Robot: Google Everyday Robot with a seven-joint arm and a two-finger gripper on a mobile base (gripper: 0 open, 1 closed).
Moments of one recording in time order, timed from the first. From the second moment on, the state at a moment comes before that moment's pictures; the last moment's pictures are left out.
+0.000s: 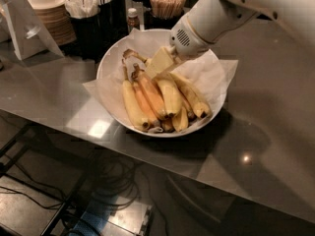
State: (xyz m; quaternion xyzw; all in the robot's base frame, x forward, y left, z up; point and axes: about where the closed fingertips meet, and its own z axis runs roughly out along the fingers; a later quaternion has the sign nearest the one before) arm 0.585 -0.009 0.906 -0.36 0.88 0.22 0.22
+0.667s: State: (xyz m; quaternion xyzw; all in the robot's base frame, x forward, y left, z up) arm 0.579 -0.019 0.984 -0.43 0.80 0.33 0.26
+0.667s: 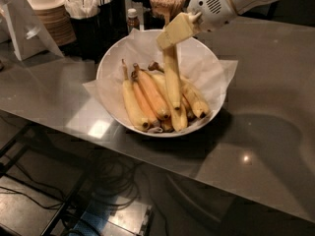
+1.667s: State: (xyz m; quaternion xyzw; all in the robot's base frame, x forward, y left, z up) arm 0.646 -0.124 1.029 -0.30 0.83 0.32 0.33
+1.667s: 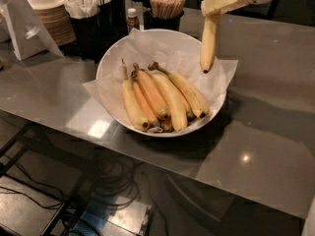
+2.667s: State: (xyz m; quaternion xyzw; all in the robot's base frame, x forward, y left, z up) arm 0.509 -0.128 1.115 -0.46 0.75 0.30 0.37
